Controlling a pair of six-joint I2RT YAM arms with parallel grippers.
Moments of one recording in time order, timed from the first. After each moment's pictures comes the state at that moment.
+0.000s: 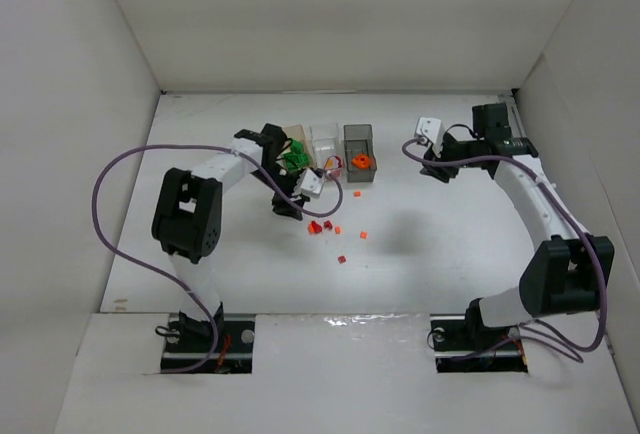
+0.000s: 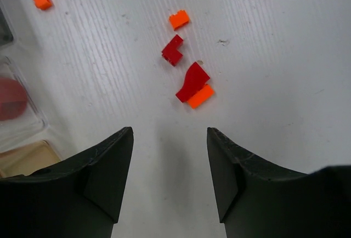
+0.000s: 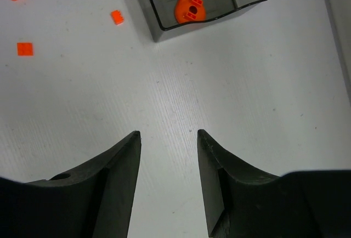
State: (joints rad) left arm -0.37 1.88 1.36 -1.01 0.80 1.51; right arm 0.06 1.45 1.24 -0.69 -0.69 -1.06
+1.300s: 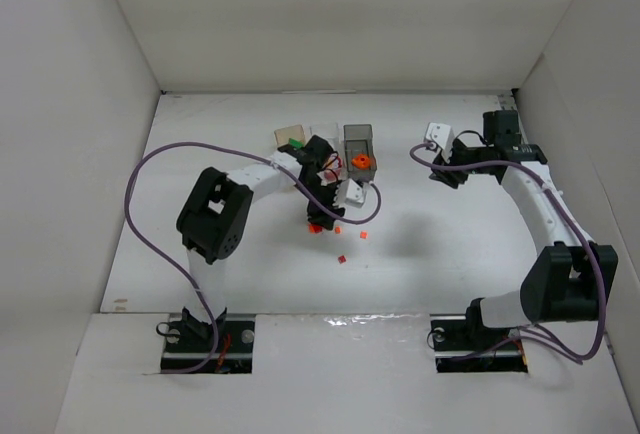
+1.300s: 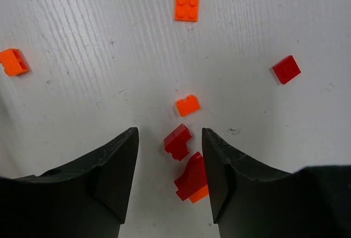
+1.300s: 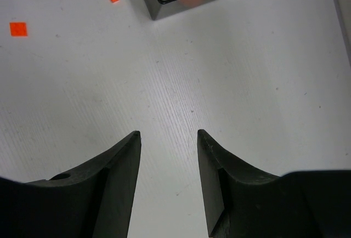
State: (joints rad) left arm -0.61 1.97 1.39 -0.76 0.67 1.07; right arm -0.01 1.40 1.18 -0.71 -0.69 -1.10
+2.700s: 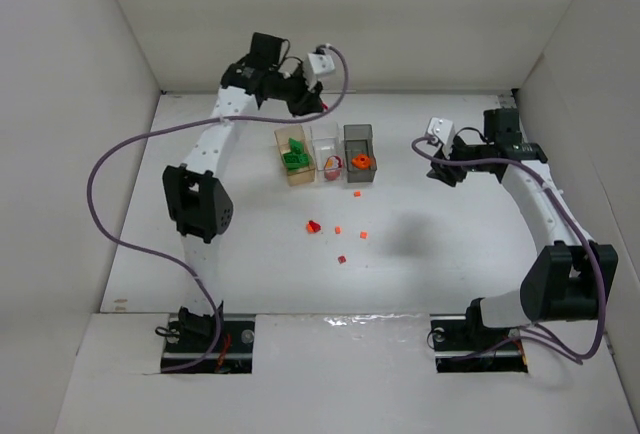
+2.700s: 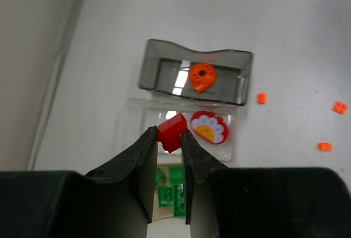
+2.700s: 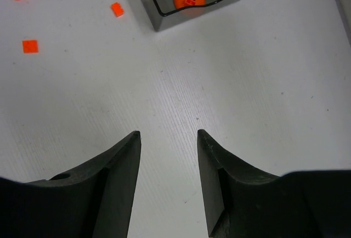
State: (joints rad) left arm -0.38 2.10 2.17 -0.86 0.77 0.77; right arm -0.01 1.40 1.18 -0.69 -0.72 -1.05
